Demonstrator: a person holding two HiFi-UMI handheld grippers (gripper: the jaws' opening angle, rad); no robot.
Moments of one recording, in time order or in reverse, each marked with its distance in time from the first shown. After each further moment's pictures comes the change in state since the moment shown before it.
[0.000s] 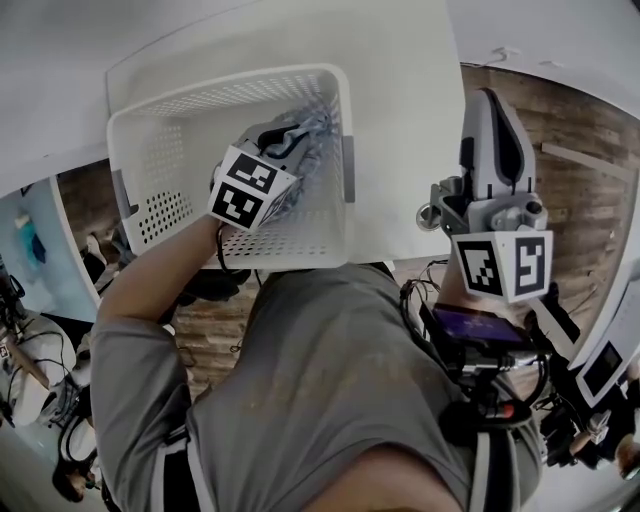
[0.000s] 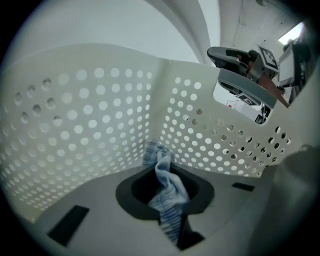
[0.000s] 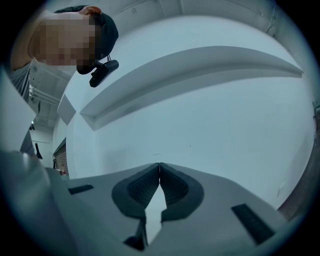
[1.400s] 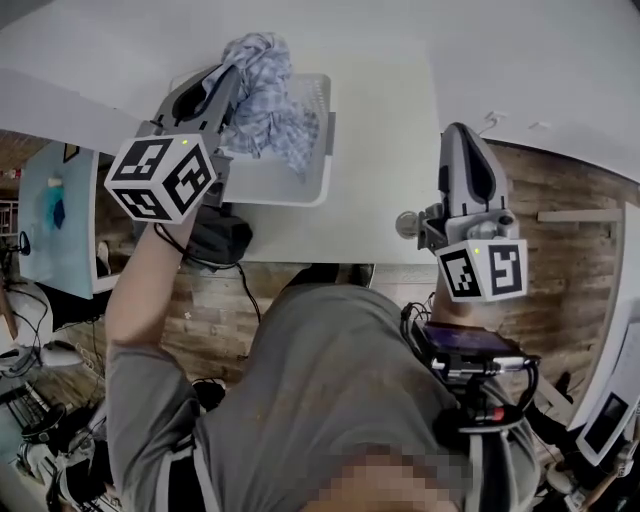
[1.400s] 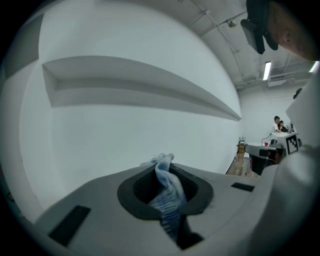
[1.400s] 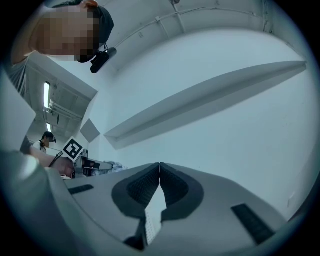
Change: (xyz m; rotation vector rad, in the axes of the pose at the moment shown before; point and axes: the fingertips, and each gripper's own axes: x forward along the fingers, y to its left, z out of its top) left arm -0.258 -0.004 0.157 -0.053 -0.660 0.468; right arm -0.104 0.030 0.050 -0.007 -0.171 0.163
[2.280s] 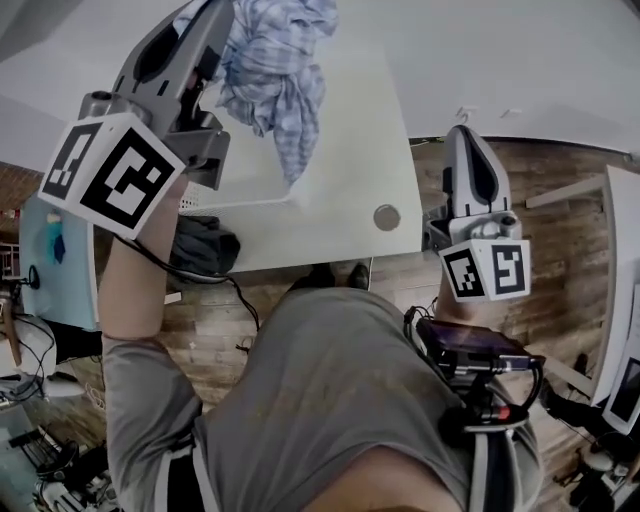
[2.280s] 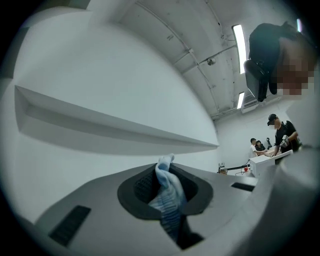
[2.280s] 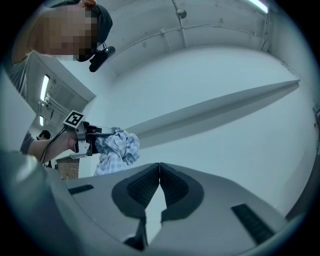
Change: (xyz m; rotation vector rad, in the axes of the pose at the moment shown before) left arm -0.047 -0.136 0.180 0.006 -0.379 -0.257; right arm -0.086 -0.027 0.059 -0.068 -0.106 -0.108
